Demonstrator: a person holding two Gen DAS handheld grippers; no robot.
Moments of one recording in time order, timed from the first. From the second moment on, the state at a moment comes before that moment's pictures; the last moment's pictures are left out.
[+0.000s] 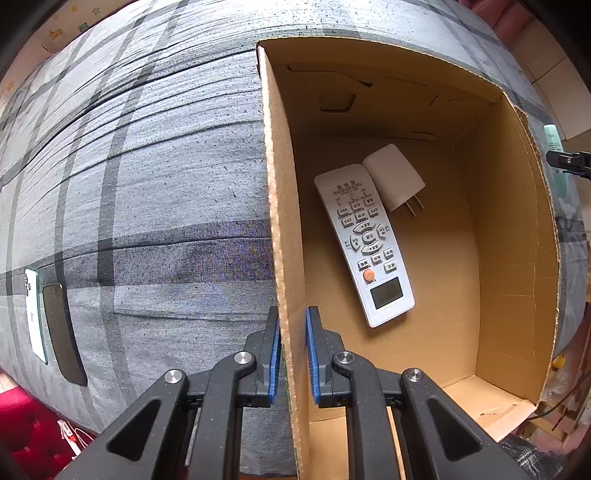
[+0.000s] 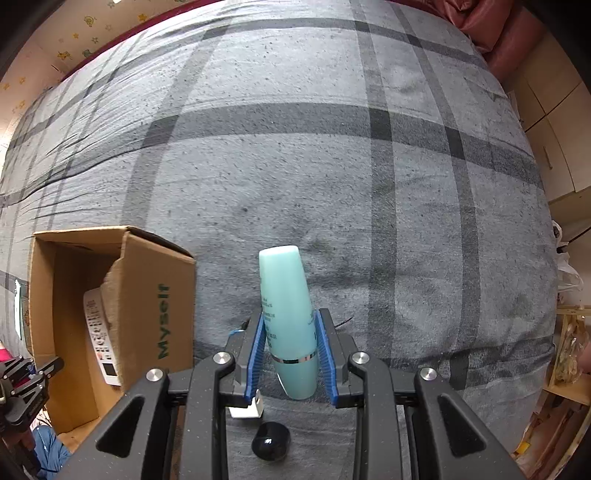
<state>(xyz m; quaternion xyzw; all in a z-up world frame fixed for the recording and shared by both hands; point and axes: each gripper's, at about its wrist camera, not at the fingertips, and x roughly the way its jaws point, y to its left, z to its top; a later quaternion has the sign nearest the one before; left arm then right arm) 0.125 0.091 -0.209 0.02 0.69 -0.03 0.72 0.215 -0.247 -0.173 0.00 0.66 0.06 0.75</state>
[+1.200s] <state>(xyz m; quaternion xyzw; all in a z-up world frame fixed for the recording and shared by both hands) 0.119 0.087 -0.204 0.03 0.68 -0.04 0.73 0.174 -0.119 -0.111 -0.01 0.64 0.15 0.75</state>
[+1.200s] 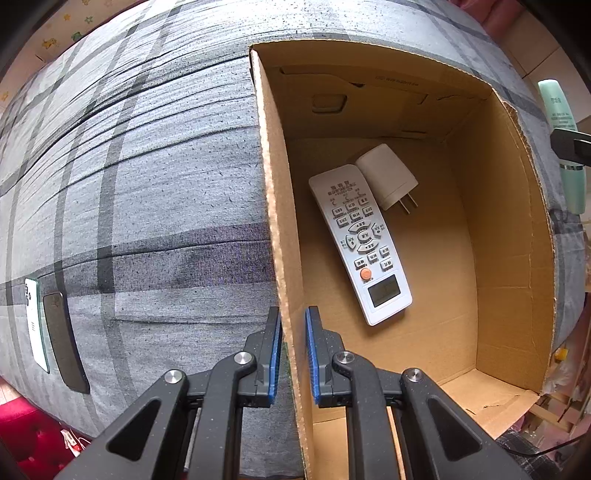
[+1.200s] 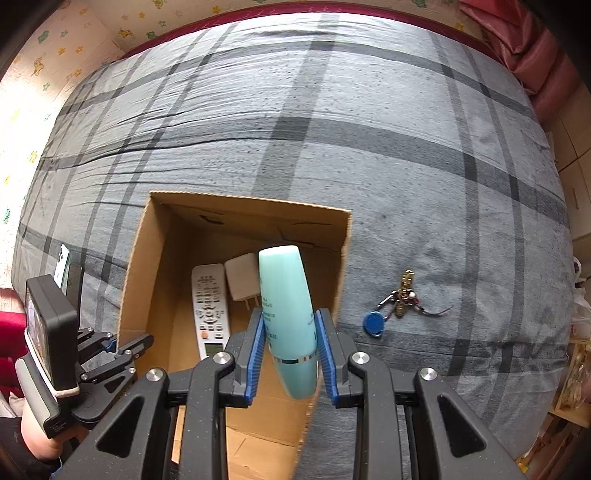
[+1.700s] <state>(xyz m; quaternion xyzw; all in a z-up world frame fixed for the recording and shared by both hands) 0.115 0.092 -0.205 0.02 0.68 -0.05 0.73 0.163 -0.066 -0.142 -0.03 0.66 0.18 0.73</state>
